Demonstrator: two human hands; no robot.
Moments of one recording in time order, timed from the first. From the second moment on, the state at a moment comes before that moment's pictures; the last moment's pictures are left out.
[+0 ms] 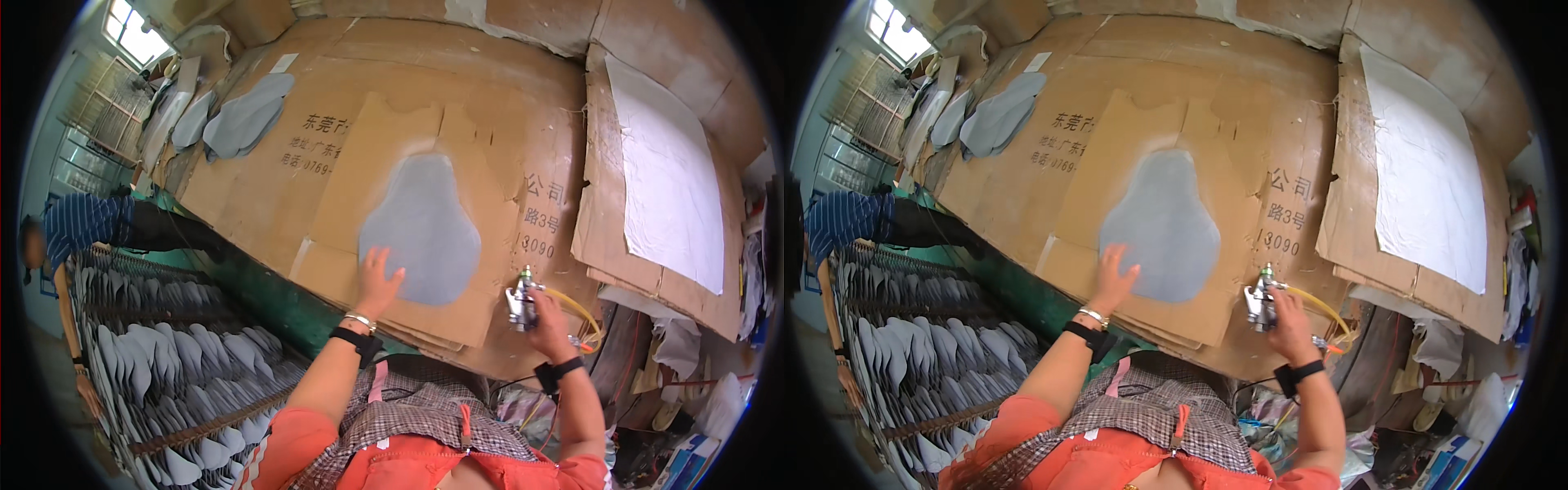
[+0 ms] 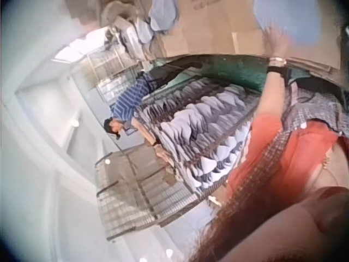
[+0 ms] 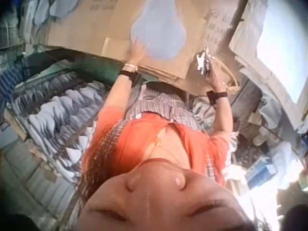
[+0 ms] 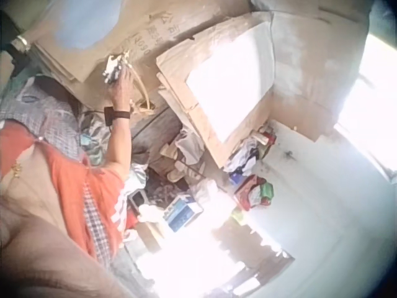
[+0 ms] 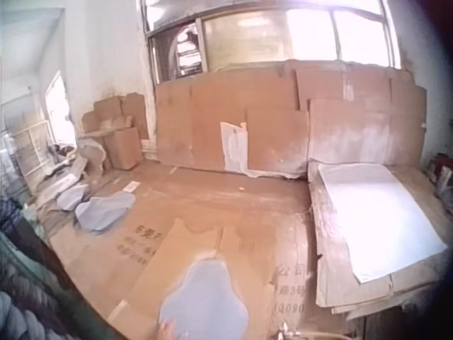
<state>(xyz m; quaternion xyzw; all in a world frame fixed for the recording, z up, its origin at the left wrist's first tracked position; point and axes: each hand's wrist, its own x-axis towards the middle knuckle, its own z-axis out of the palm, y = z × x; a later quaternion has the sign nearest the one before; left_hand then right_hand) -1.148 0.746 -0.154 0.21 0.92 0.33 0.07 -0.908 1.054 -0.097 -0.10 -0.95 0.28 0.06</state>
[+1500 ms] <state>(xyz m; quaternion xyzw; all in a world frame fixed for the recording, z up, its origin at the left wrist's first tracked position) -1.083 0.390 -0.212 -0.23 0.75 0.49 0.37 -0.767 0.762 0.194 -0.35 -0.72 0.59 0.12</state>
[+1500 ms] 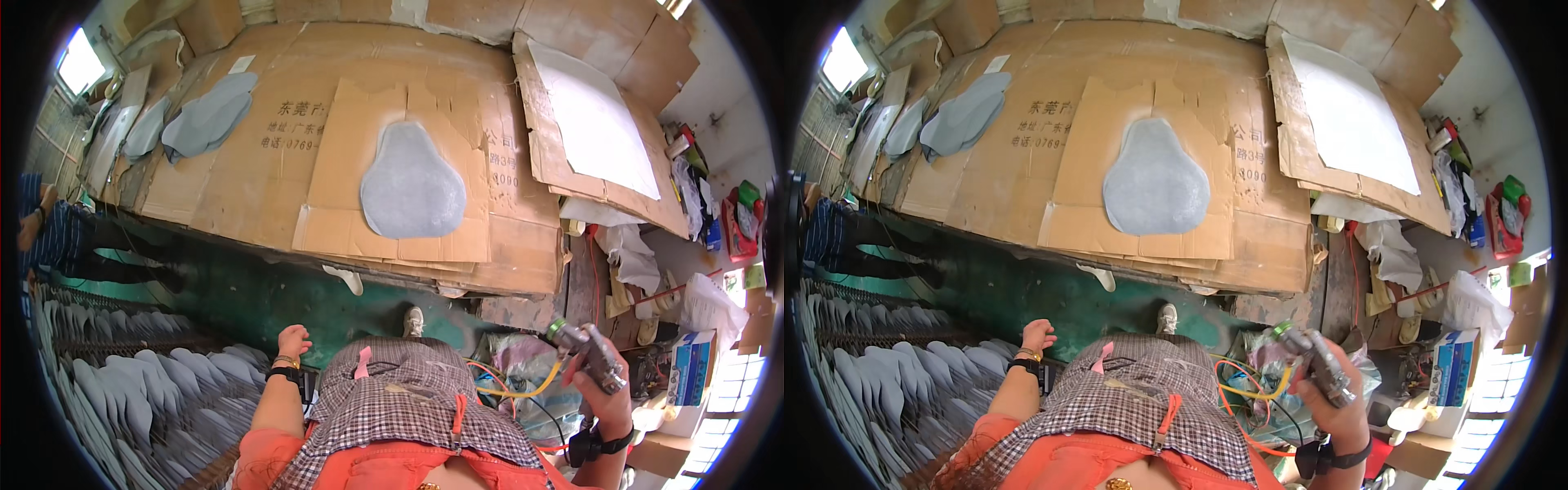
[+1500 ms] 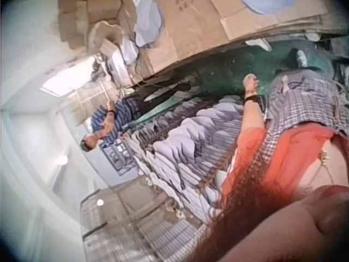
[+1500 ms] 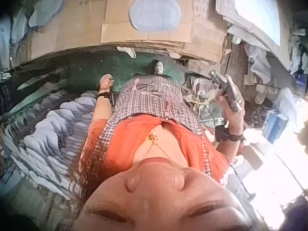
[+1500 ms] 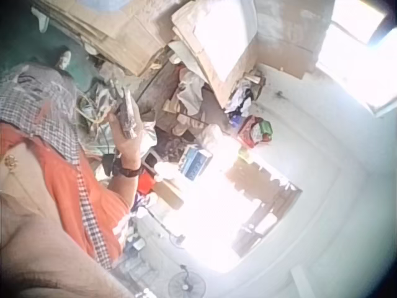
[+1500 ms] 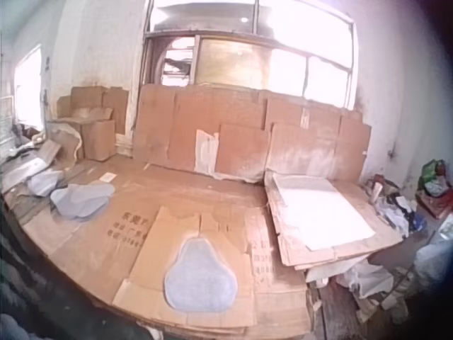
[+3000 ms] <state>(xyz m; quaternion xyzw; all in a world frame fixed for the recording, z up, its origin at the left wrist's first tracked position) -1.167 0.658 -0.145 0.13 0.94 0.30 0.12 -0.788 0.822 0.187 -0.30 -0.72 0.62 0.09</state>
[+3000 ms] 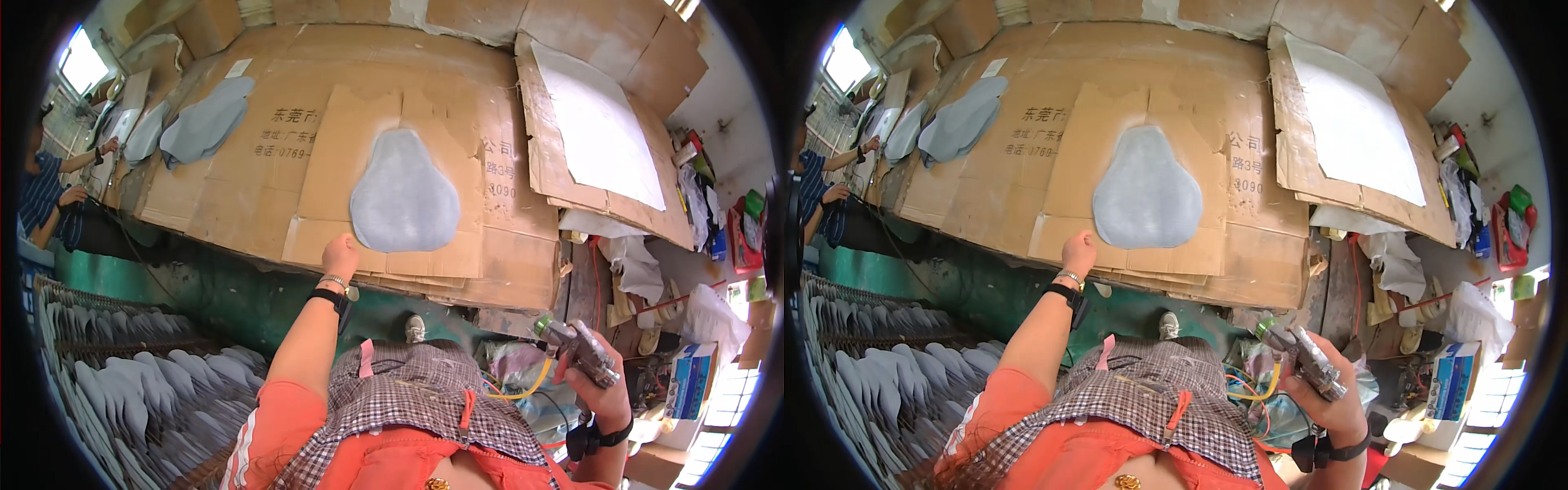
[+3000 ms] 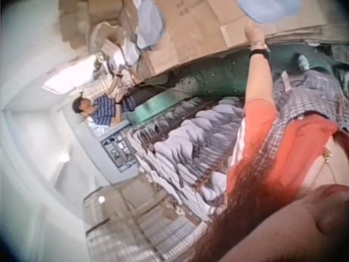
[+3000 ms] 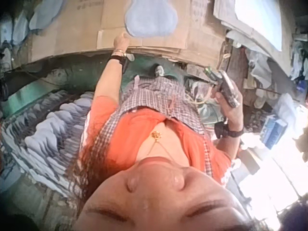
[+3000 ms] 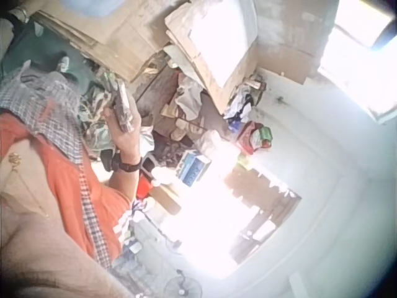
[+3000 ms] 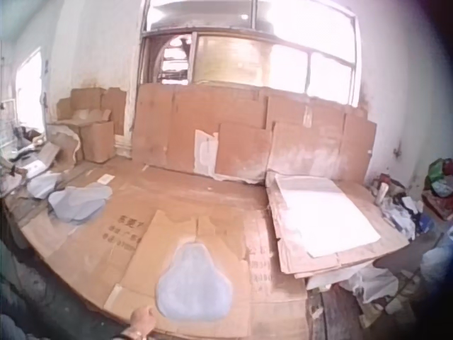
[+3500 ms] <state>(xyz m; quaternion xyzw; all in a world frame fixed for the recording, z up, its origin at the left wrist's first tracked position) -1.163 0.701 -0.162 0.03 0.94 0.30 0.14 -0.775 0.883 0.180 -0.35 -0.69 0.62 0.13</state>
